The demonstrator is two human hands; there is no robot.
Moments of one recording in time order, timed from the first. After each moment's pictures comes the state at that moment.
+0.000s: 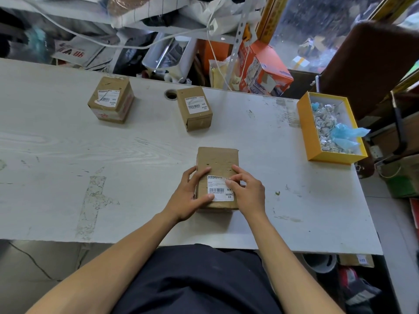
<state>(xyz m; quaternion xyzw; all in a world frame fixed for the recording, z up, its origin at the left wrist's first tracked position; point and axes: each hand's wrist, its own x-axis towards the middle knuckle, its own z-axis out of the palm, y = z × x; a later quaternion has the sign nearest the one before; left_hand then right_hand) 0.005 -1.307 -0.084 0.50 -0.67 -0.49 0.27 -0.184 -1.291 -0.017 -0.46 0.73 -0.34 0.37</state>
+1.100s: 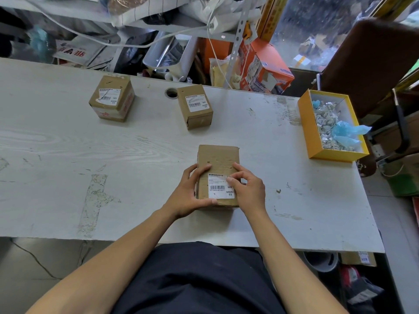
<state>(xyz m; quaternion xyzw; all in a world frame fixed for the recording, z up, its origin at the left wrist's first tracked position) 0.007 -1.309 -0.086 0.48 -0.66 -0.51 0.27 -0.183 -1.290 -0.021 -0.44 0.72 -0.36 0.38</state>
